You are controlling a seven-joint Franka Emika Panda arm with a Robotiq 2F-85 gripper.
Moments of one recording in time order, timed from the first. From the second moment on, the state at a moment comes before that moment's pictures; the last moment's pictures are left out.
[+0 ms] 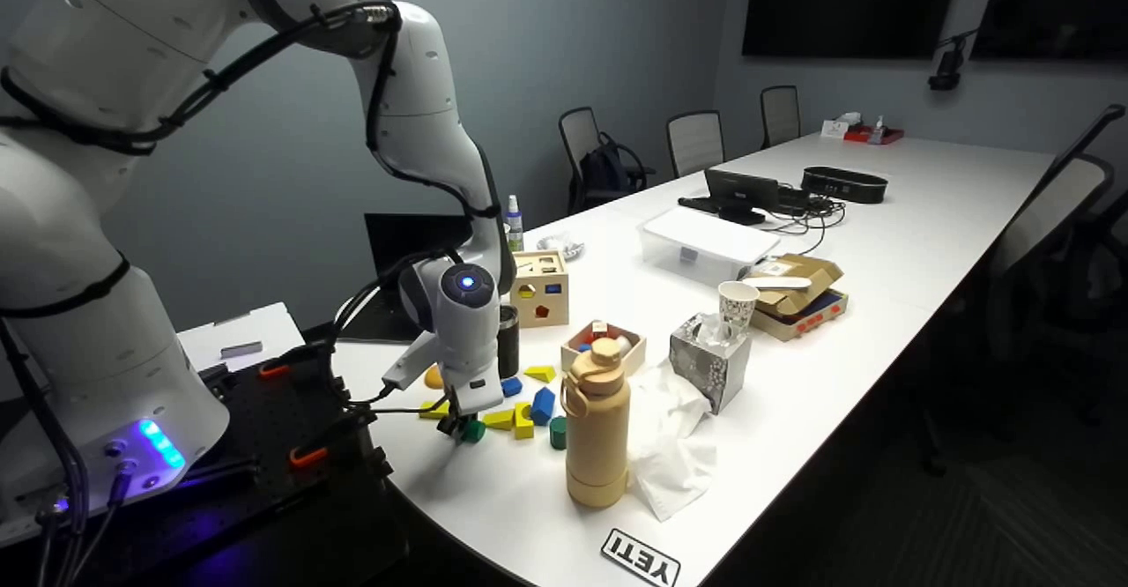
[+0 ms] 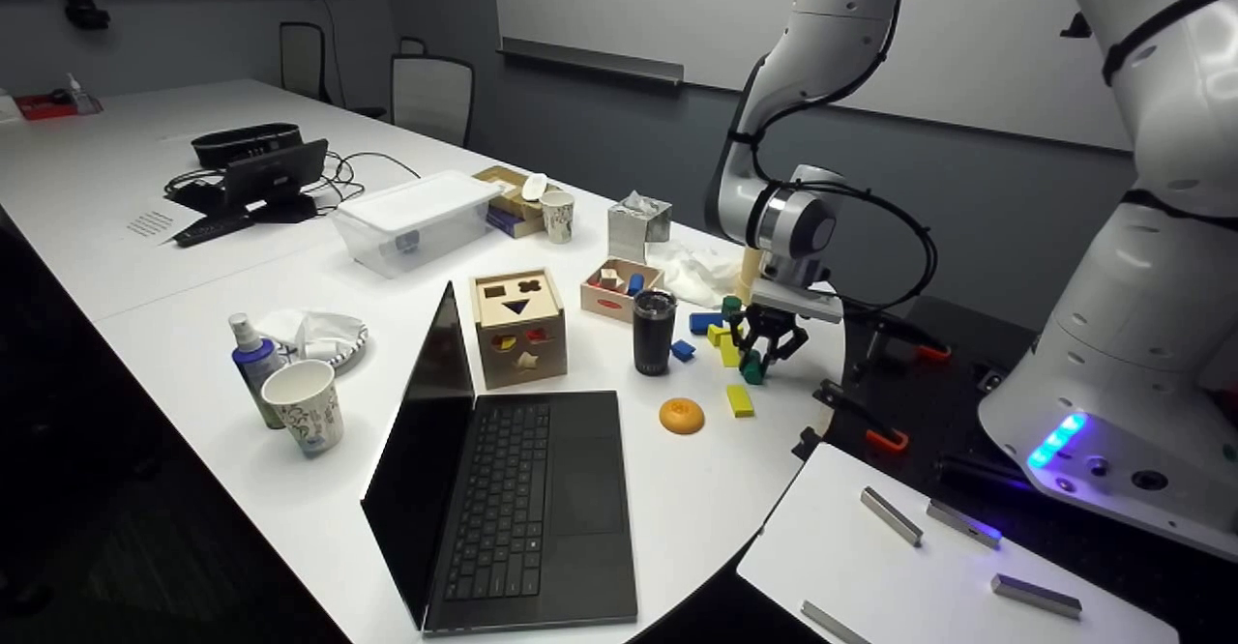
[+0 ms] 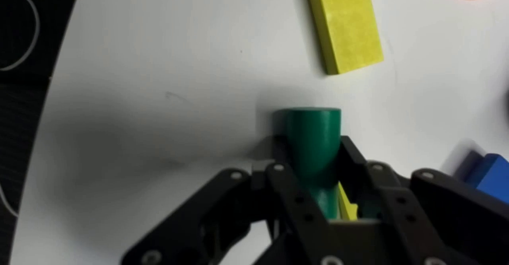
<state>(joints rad) -0.26 0.76 0.07 -2.36 1.38 2.94 -0.53</state>
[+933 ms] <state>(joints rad) -0.07 0.46 0.05 -2.35 1.17 3.03 -0.39</state>
